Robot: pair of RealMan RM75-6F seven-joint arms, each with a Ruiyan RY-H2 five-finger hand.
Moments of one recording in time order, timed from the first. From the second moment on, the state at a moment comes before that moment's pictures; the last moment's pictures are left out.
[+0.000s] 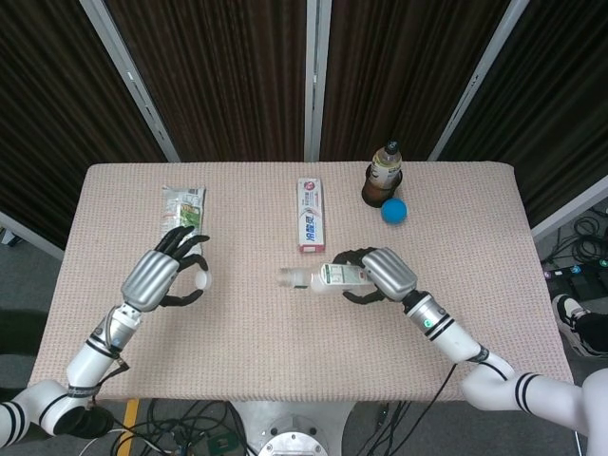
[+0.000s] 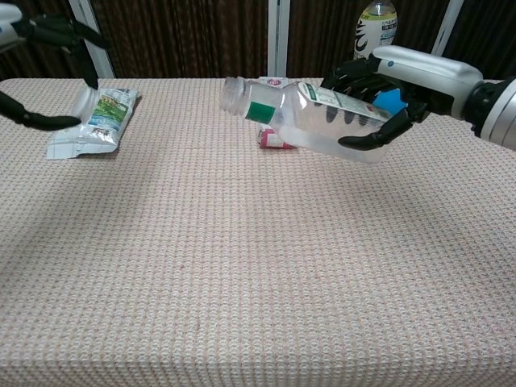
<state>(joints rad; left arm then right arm) -0.56 -1.34 -0.05 -1.49 1.54 1.22 -0.14 0.75 -1.47 0.07 -1.34 -1.53 1.06 0.40</state>
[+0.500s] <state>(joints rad) -0.57 -1.37 -0.04 -1.54 1.36 1.04 0.12 0.77 -1.51 0.08 -1.35 -1.49 0.98 0.23</state>
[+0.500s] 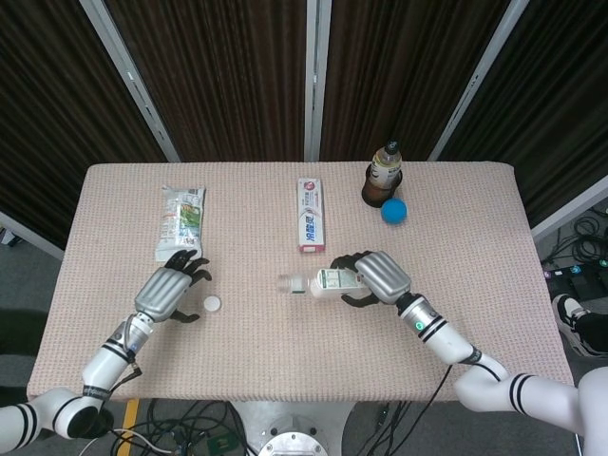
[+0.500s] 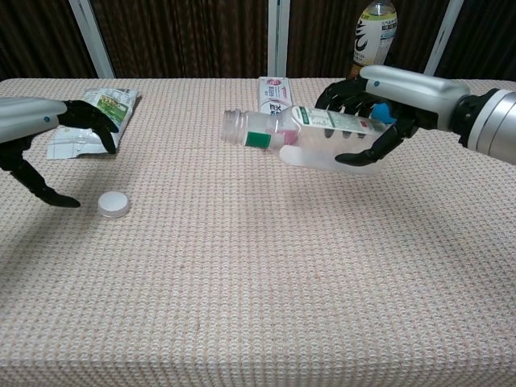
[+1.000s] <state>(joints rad) -0.44 -1.23 -0.09 -1.60 1.41 1.29 0.01 0.81 -1.61 0.08 -1.29 -1.37 0.84 -0.12</state>
